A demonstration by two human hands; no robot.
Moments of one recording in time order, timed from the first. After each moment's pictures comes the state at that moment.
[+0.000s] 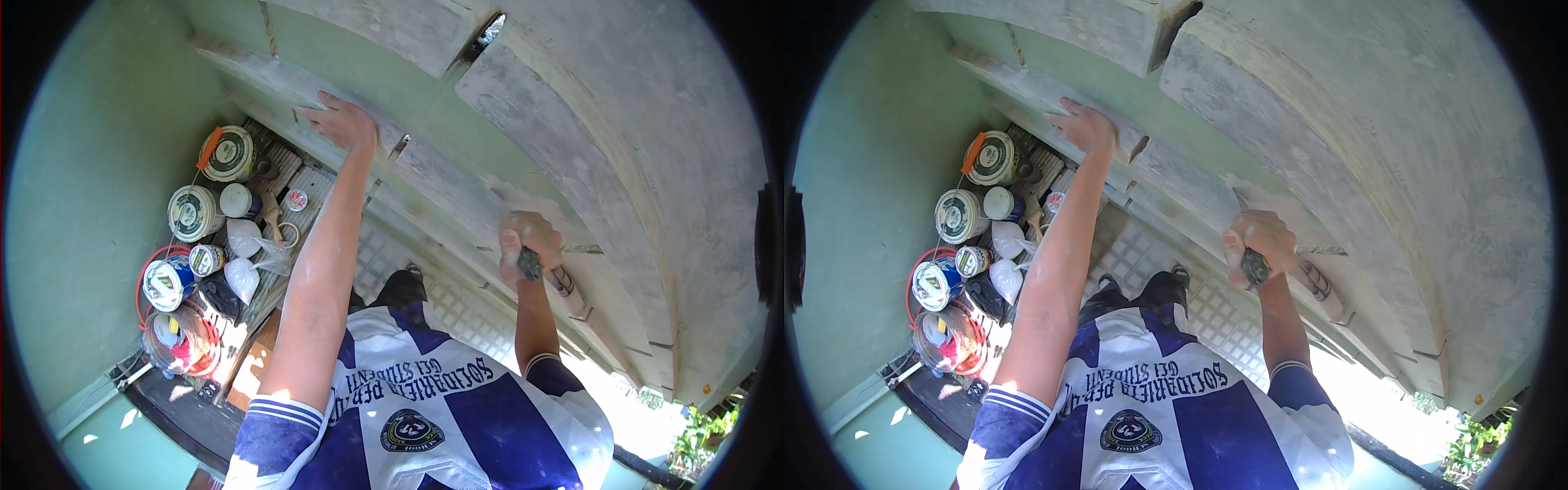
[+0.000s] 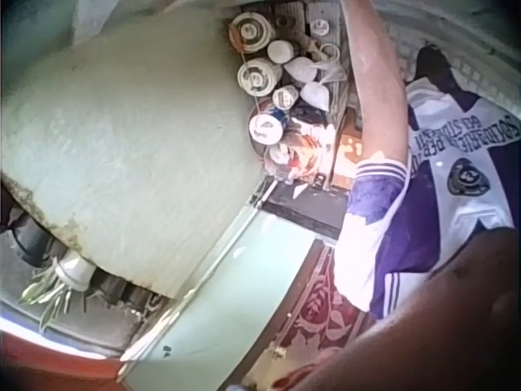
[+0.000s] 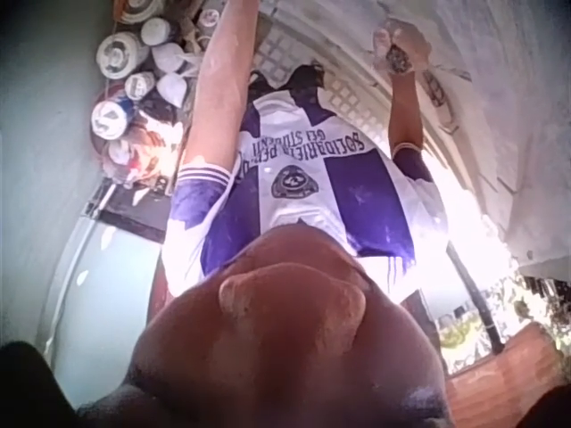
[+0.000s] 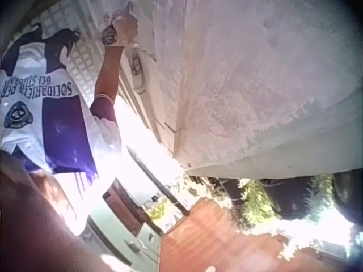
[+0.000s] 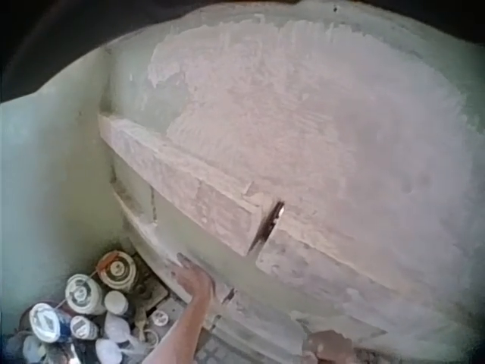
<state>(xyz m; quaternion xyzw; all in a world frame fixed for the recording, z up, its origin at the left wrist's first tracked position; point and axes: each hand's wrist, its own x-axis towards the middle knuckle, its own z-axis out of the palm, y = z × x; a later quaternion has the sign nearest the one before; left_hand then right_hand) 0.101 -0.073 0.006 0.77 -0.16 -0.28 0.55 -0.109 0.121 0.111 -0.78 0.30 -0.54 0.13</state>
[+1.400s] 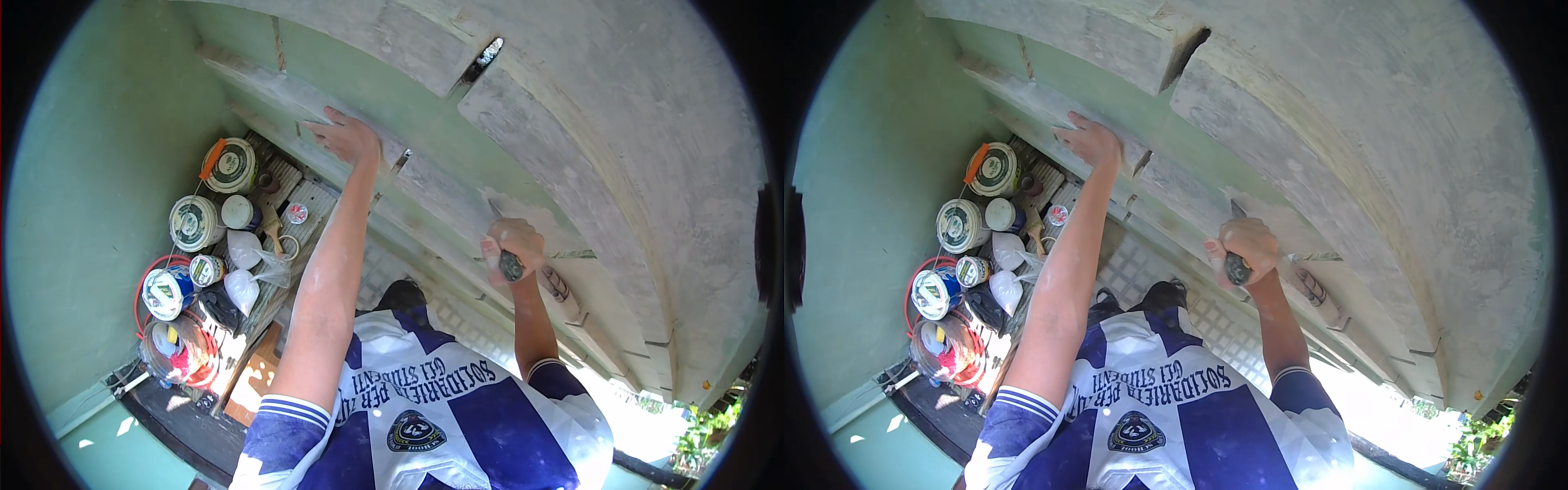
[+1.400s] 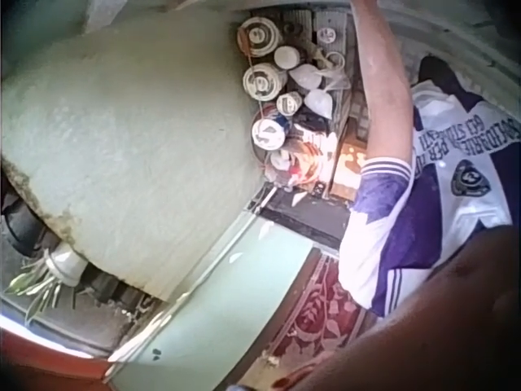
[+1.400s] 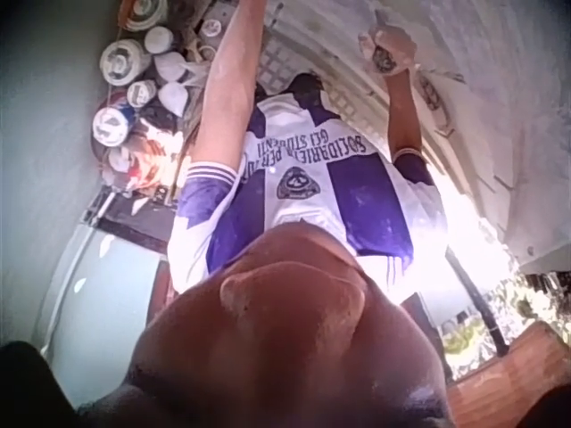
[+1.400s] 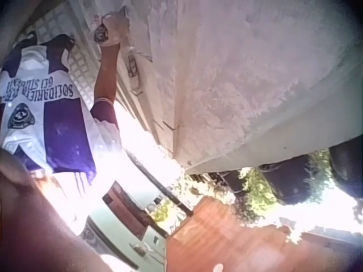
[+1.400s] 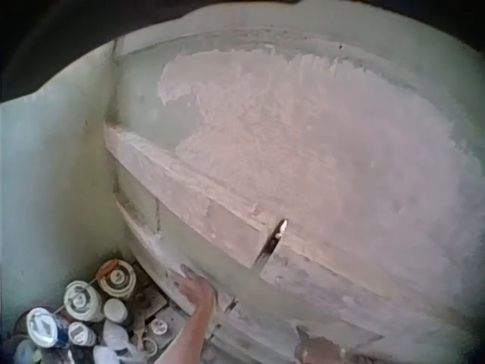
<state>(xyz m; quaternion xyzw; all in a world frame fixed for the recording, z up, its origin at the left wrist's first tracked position) 0.101 -0.065 0.021 0.76 -0.14 -0.31 0.56 -0.102 0.114 0.109 -0.82 0.29 -0.48 0.13</state>
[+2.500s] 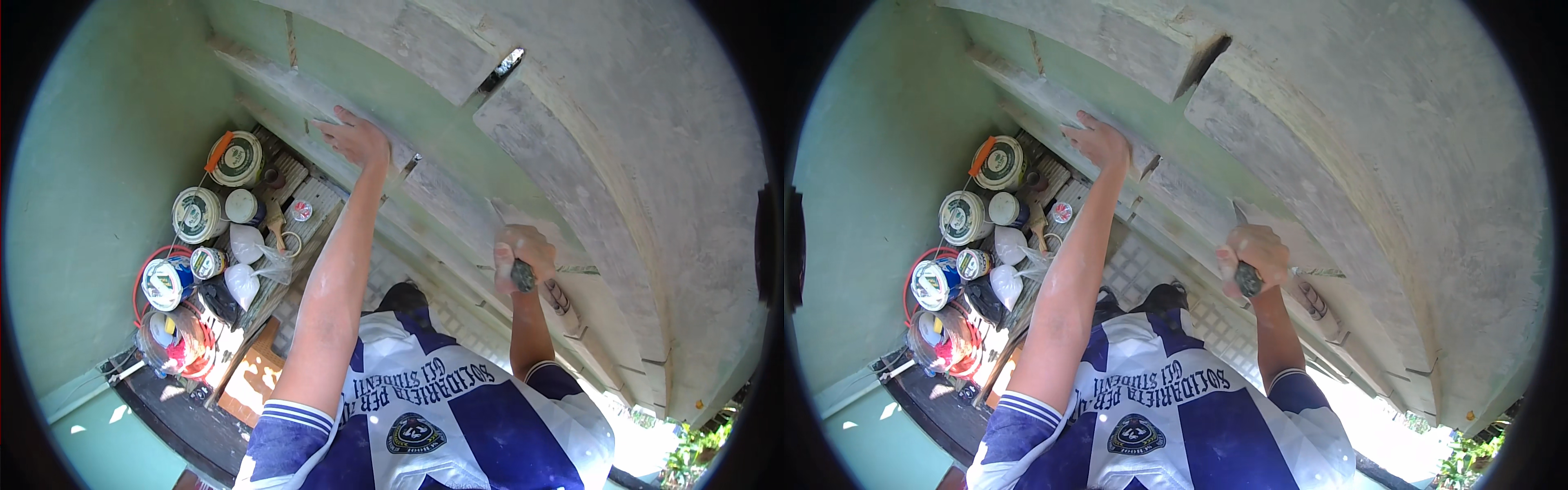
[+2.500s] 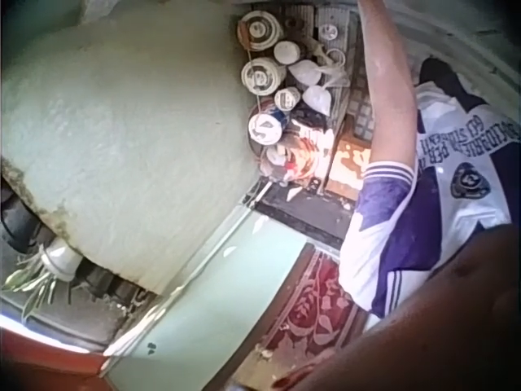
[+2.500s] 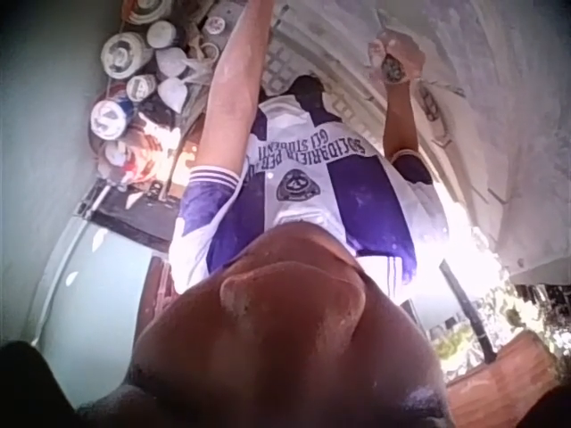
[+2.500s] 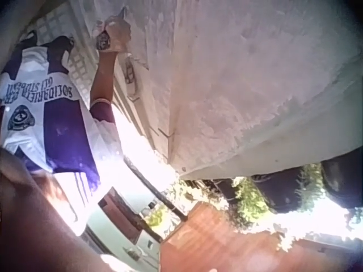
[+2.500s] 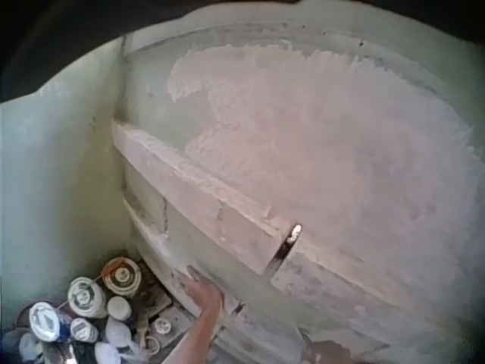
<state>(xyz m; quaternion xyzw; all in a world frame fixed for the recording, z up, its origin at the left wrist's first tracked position) 0.099 -0.072 0.009 0.77 -0.14 -0.28 0.55 -0.091 0.103 0.115 -0.78 0.26 -0.55 0.13</state>
